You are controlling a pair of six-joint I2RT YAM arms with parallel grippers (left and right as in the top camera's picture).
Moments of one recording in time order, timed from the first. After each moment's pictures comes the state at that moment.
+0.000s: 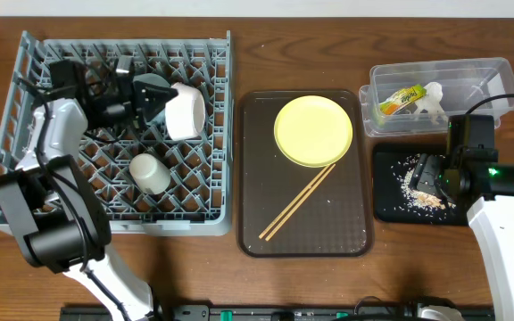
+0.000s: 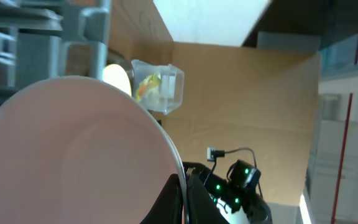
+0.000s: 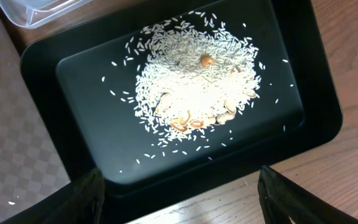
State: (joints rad) left arm 0.33 1.97 1.41 -0.76 1.43 -0.31; right arm -0.06 1.24 0.99 -0.98 0.19 0.32
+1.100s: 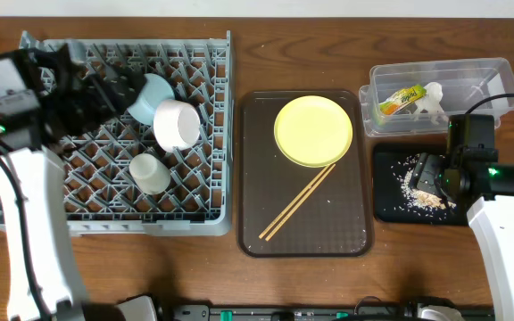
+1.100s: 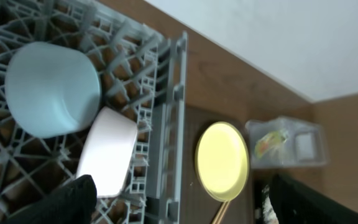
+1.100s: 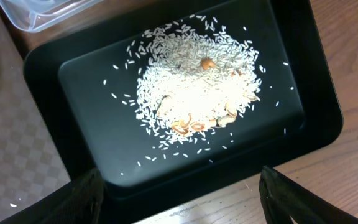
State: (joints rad) left arm 0.28 1.41 1.41 -0.85 0.66 -0.27; right arm -0.06 1.24 0.99 -0.97 0.19 0.32
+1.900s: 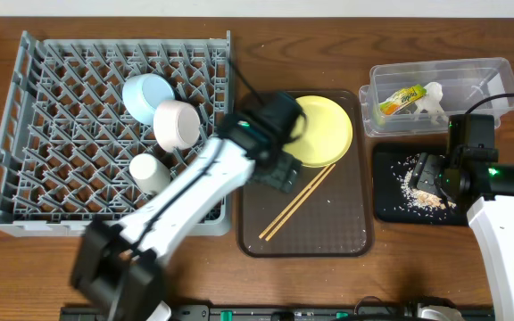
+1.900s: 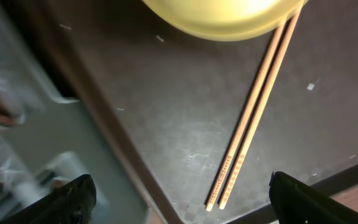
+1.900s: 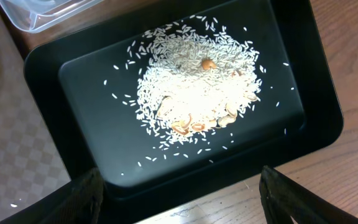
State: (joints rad) left arm -0.68 1.73 1.41 -1.04 0.00 -0.22; right arm -0.06 1.24 0.99 -0.97 0.19 0.32
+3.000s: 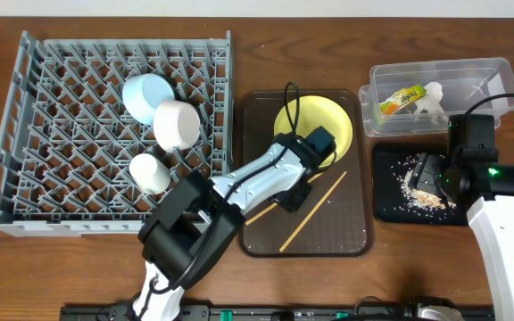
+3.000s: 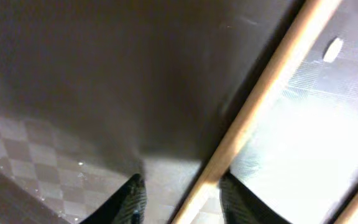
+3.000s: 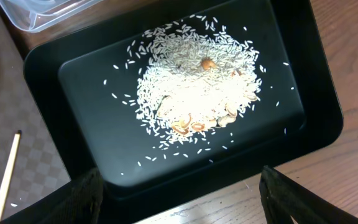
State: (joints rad) left arm -0.81 2.05 1.39 -0.95 -0.07 -0.22; right arm -0.06 1.24 0.99 -0.97 0.19 0.32
